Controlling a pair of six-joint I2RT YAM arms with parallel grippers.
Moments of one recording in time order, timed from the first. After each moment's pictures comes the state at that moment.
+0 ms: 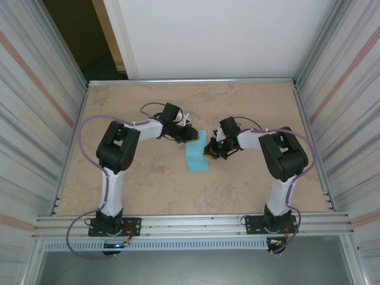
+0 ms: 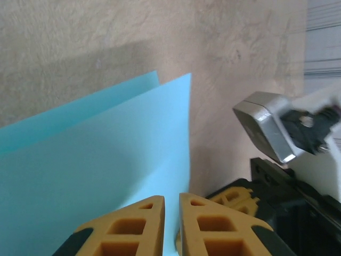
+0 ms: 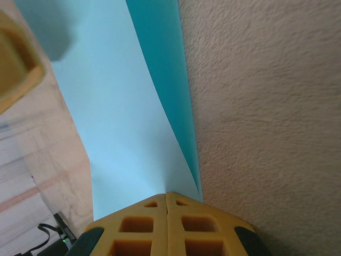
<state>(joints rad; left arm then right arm) -0.48 2.13 1.38 -0.20 0.72 -0.53 0.43 1.92 0.97 -0.22 -0.62 0.72</state>
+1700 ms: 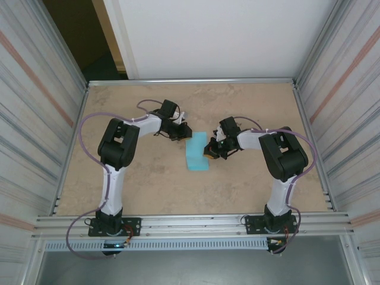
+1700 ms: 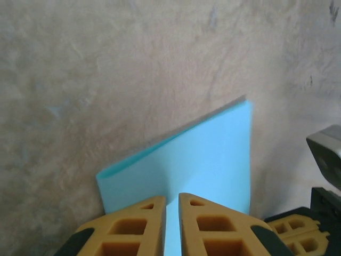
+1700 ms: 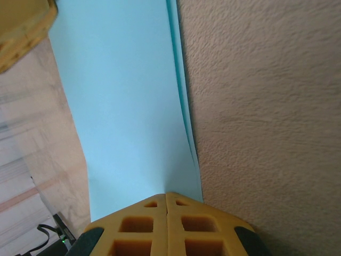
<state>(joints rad) -0.43 2.19 1.49 -0.37 0.59 -0.47 0.43 1.92 0.97 -0.22 -0.61 0.72</state>
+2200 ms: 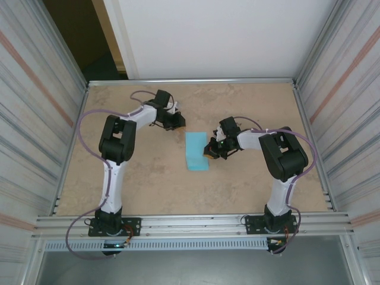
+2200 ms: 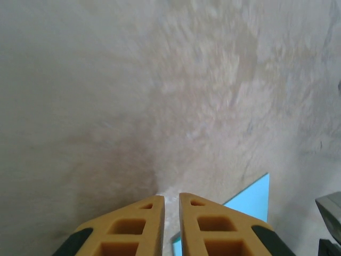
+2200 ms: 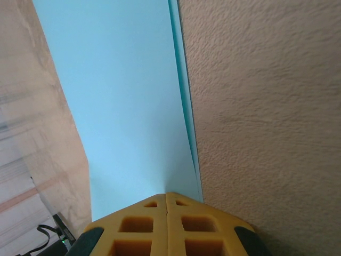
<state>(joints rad) -0.35 2.28 1.70 -0.50 0.53 -0.44 0.43 1.92 0.97 -0.22 -0.61 0.72</state>
